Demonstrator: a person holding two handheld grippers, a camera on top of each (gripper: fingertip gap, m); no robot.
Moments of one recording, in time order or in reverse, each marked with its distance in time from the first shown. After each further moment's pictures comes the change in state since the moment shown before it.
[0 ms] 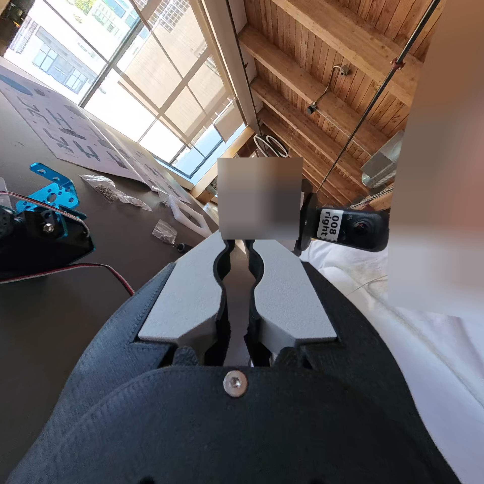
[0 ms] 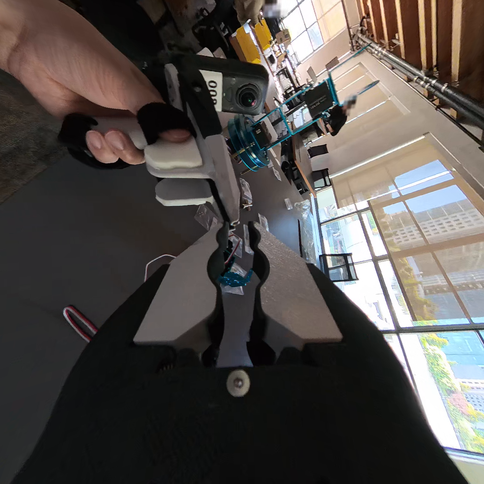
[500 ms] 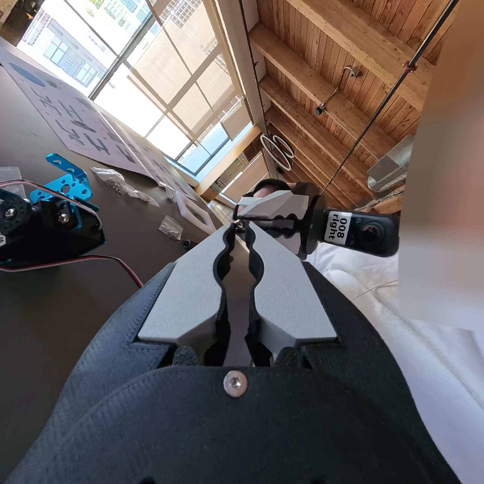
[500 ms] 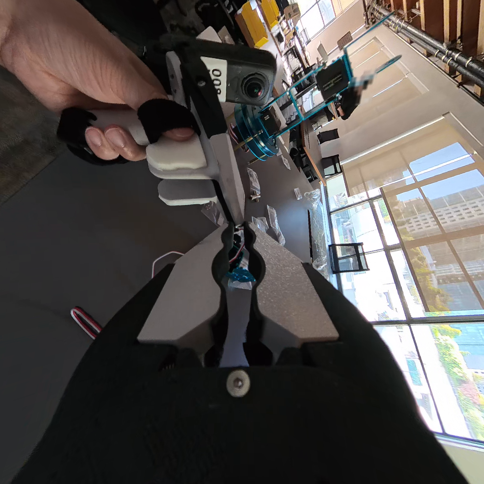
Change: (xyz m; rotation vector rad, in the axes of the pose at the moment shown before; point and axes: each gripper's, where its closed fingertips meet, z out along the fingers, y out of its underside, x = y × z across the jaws) left arm -0.008 0.001 -0.001 -0.001 -0.027 -0.026; right arm -0.007 0.007 0.008 -0.048 -0.029 0.029
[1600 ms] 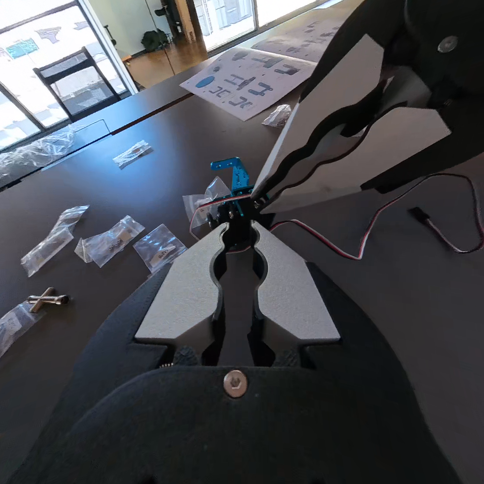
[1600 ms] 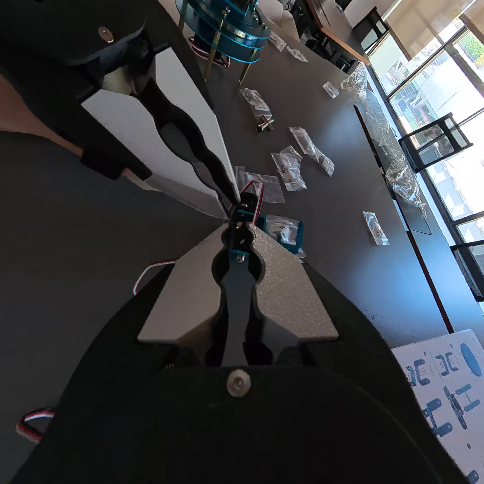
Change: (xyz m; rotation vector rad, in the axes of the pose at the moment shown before) left arm -0.112 -0.009 -0.027 -0.447 -0.693 0.955; right arm -0.012 0.076 0.064 -0.217 -0.018 0.495
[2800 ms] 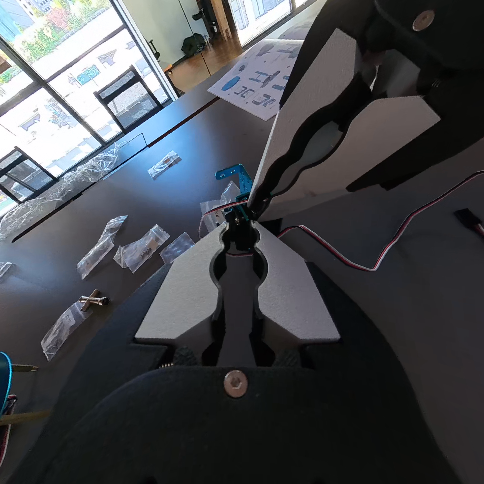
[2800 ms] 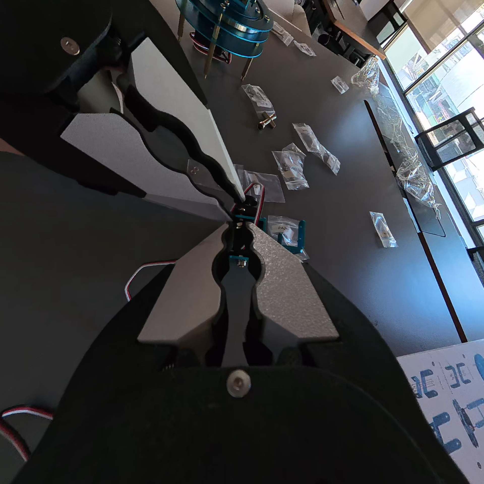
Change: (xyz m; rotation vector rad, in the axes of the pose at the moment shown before) left arm -0.004 -0.008 0.007 -0.022 -0.148 0.120; right arm 0.007 0.003 0.004 -0.006 -0.046 0.013
